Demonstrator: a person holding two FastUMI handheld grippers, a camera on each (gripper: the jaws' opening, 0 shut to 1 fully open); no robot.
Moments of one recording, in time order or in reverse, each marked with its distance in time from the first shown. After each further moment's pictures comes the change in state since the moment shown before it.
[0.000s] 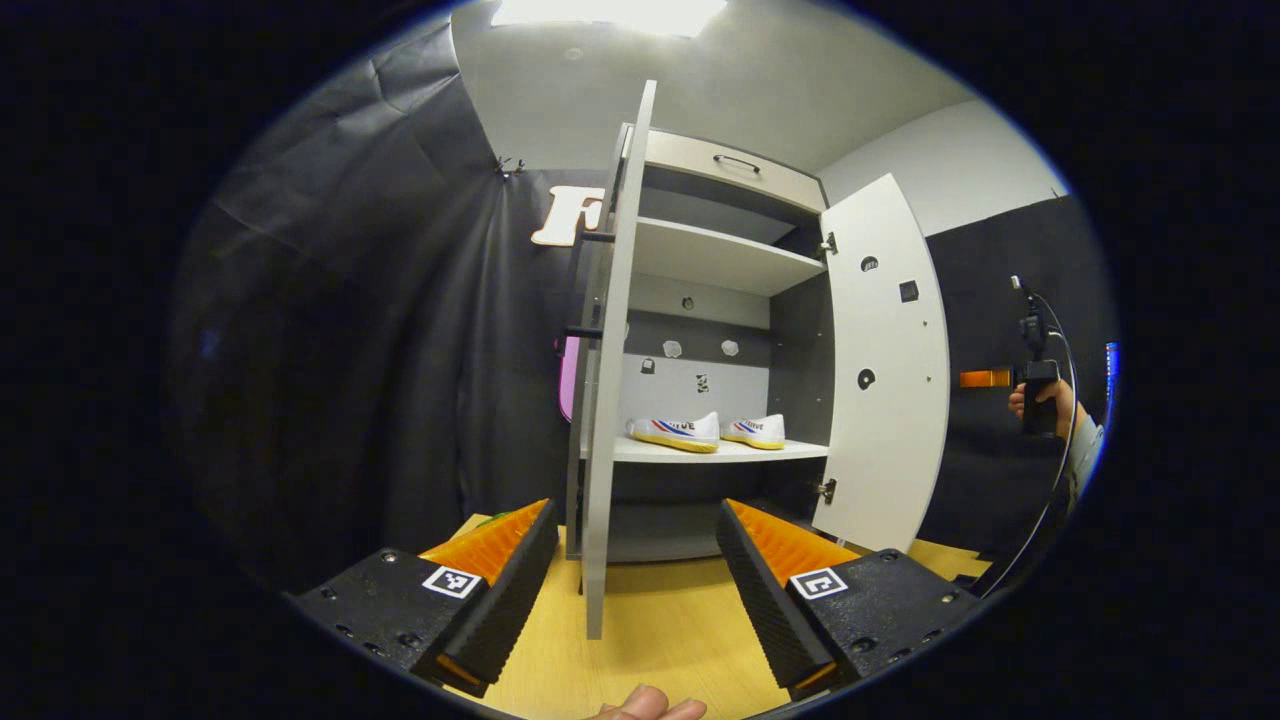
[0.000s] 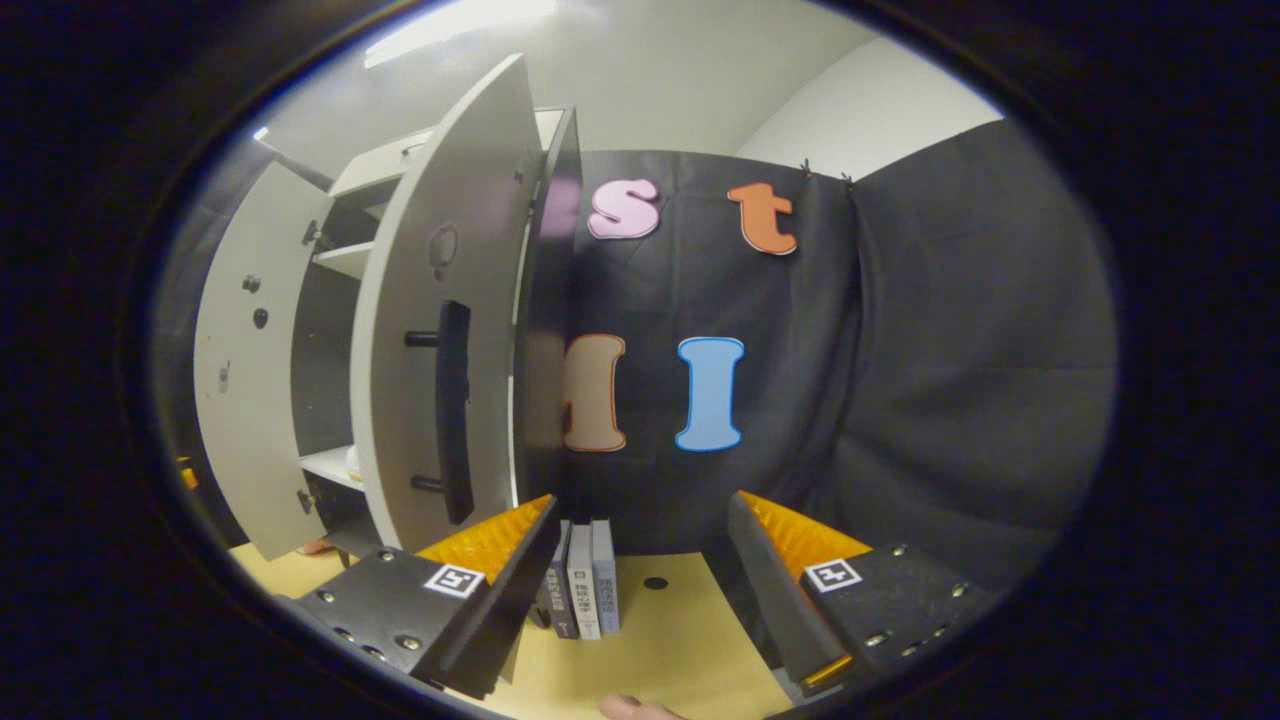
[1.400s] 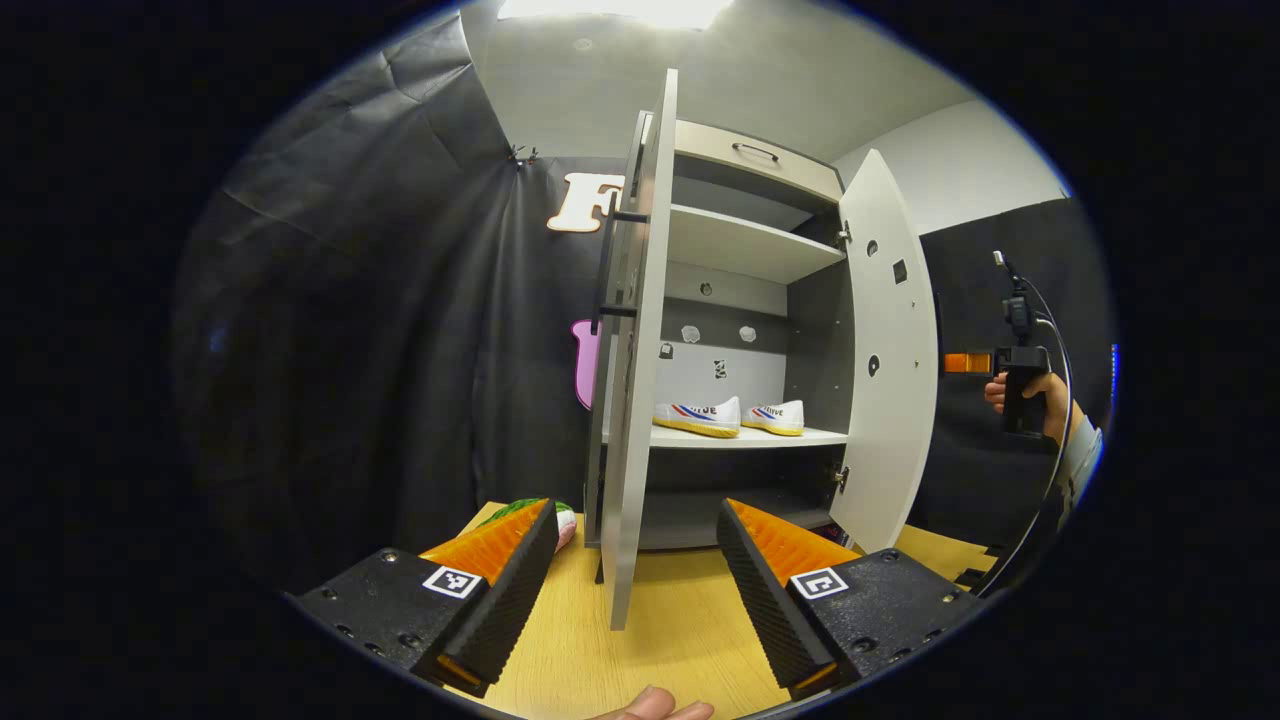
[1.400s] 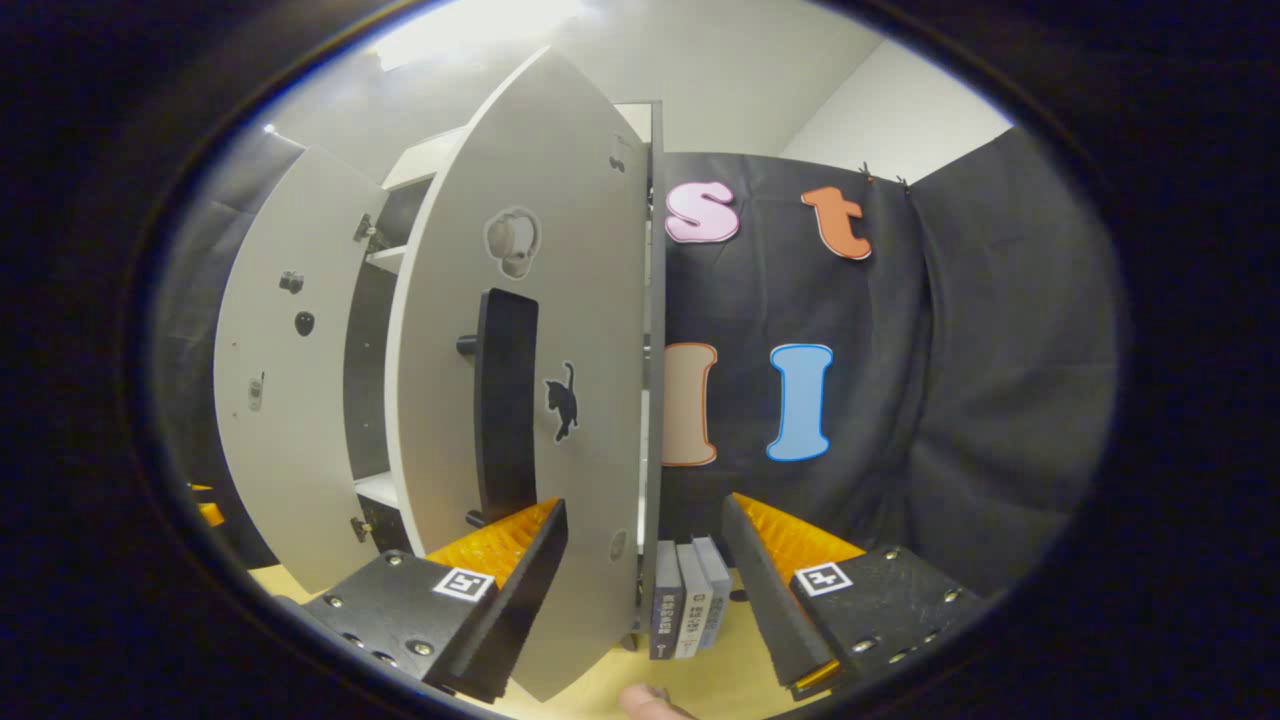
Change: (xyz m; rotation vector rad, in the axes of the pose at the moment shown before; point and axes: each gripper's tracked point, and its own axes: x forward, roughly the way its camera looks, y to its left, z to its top) left arm -0.005 0.013 -0.014 -0.017 0.039 0.031; right arm 0.009 0.156 0.002 0.013 -0.042 0.138
